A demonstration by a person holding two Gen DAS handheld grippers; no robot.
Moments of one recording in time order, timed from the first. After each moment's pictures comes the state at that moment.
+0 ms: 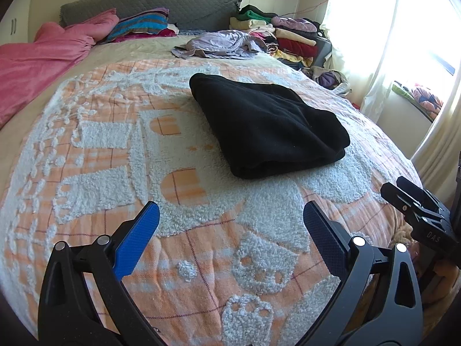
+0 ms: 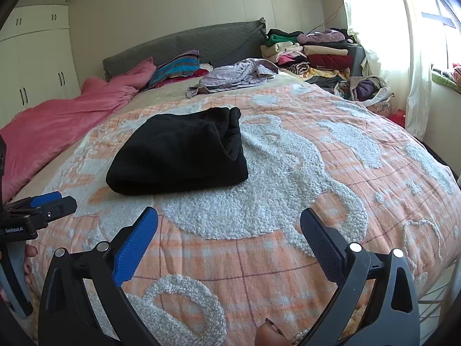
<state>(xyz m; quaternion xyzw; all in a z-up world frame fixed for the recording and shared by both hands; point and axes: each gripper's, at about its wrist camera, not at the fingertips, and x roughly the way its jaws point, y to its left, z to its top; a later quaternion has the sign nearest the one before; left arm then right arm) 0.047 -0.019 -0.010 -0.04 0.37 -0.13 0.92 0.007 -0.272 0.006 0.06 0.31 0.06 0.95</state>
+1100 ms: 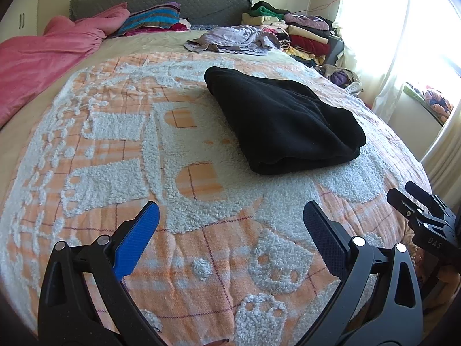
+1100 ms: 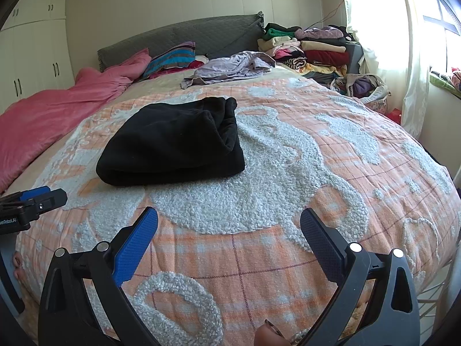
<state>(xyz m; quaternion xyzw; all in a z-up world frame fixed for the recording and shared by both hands) 0.049 -0.012 -0.014 -0.04 0.38 -0.10 0.92 0.014 -0.270 -0.001 0.04 0.33 0.04 0.94</state>
